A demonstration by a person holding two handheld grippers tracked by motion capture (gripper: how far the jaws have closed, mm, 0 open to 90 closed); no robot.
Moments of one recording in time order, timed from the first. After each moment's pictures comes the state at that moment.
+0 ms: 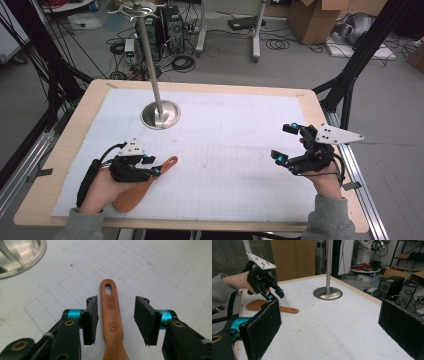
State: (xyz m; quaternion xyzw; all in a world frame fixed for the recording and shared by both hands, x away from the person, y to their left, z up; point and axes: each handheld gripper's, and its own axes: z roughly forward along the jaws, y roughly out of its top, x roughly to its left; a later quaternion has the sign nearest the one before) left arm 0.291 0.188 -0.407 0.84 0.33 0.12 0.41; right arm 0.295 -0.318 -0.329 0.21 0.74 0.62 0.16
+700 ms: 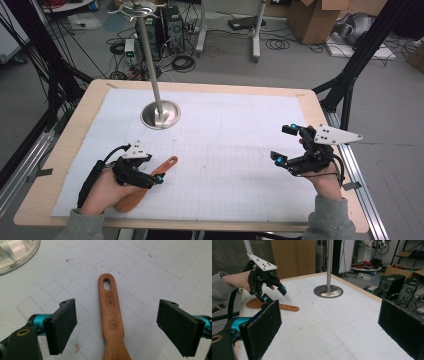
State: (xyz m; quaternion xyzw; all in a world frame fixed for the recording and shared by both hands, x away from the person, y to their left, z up) left arm 0.294 0.182 -0.415 0.86 0.32 0.12 0.39; right arm 0.295 -0.316 -0.331 0.20 0.75 0.61 0.16
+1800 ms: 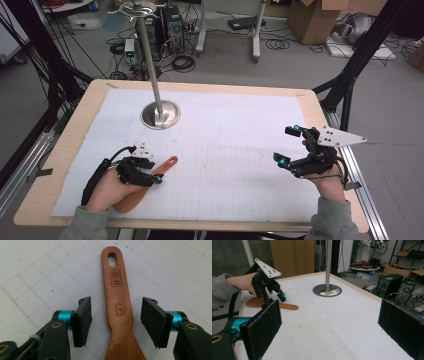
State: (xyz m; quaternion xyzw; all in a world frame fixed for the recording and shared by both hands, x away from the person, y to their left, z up) left arm 0.303 0.178 -0.428 0.88 0.33 0.10 0.32; right arm 0.290 -0.323 -0.331 0.21 0.75 0.61 0.16
